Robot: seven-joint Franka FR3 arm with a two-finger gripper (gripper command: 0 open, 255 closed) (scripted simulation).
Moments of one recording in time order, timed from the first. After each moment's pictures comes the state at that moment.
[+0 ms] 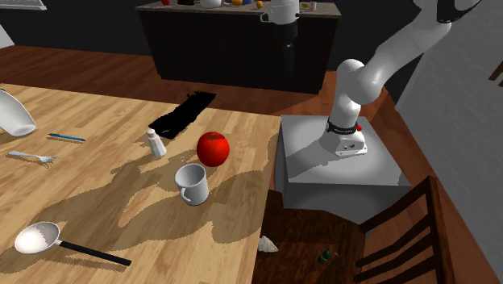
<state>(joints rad) -0.01 -0.76 0.03 -2.45 0.00 1.51 -0.01</state>
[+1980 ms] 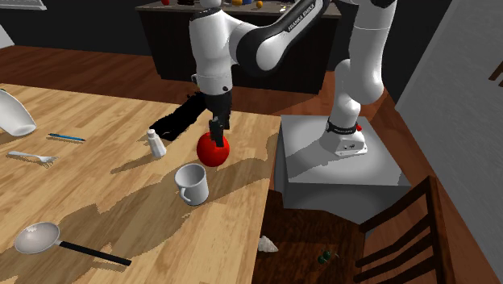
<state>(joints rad) 0.11 0.08 0.40 -2.02 0.03 2.08 0.56</state>
